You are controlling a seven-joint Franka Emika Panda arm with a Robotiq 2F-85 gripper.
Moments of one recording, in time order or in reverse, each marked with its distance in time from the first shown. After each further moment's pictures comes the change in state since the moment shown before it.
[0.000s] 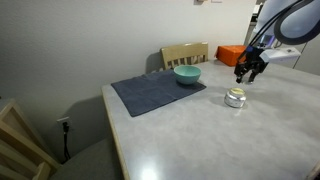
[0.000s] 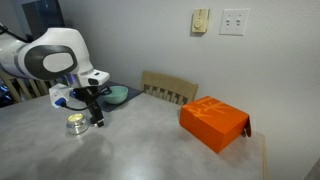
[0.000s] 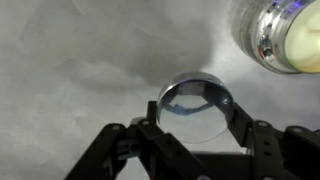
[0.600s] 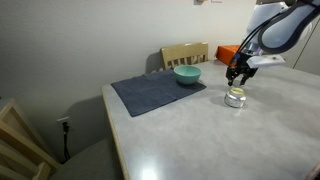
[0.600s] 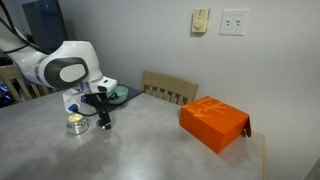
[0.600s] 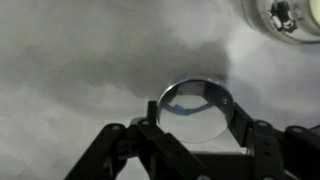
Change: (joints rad) arm 0.025 0.140 -0.021 0.121 0.060 0.030 0.010
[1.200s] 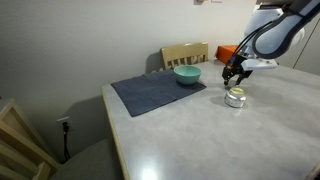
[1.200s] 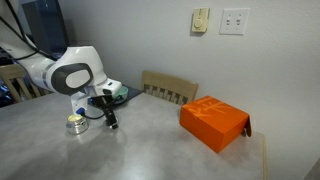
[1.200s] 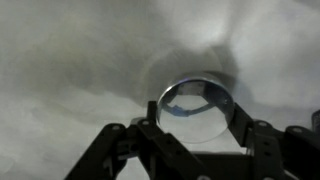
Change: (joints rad) arm 0.029 0.074 -0.040 0.051 0.039 0.089 0.009
